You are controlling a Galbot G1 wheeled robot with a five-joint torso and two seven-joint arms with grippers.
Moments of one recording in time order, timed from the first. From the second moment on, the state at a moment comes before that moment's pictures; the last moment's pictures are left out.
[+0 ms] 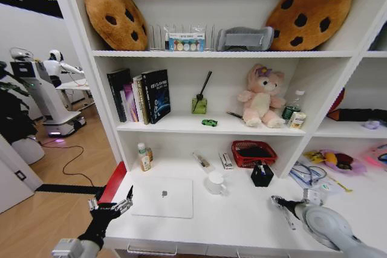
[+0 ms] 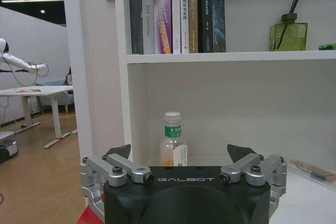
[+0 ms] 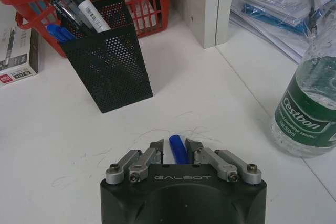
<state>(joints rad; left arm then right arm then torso) 1.99 -1.33 -0.76 -2.48 -0.31 0.15 -0.03 -1.62 0.62 0.67 1.90 1.43 -0.50 0.57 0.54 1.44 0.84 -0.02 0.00</state>
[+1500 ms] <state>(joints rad) 1.99 -1.33 -0.76 -2.48 -0.31 0.15 -0.03 -1.31 0.87 0.53 1.67 0.44 0.32 0.42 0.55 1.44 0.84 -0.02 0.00</state>
